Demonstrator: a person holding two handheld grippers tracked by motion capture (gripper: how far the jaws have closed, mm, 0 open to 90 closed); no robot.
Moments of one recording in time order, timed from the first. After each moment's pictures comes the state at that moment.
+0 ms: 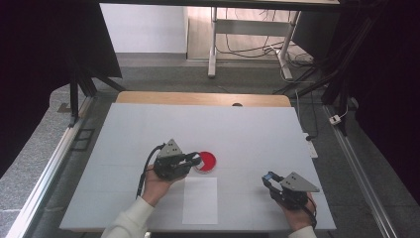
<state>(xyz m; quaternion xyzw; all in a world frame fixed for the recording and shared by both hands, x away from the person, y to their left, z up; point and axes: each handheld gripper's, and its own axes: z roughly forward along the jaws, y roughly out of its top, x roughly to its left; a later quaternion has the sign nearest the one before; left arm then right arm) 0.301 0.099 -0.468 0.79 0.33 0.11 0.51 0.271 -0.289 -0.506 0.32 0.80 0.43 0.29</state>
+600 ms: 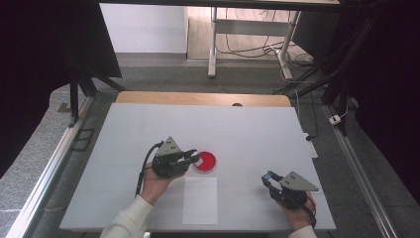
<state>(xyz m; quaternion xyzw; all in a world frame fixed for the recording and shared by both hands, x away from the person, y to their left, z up) 0.303 0.103 -0.463 0.78 0.34 0.13 0.51 0.274 -0.288 -0.508 0.31 0.80 0.43 0.29</state>
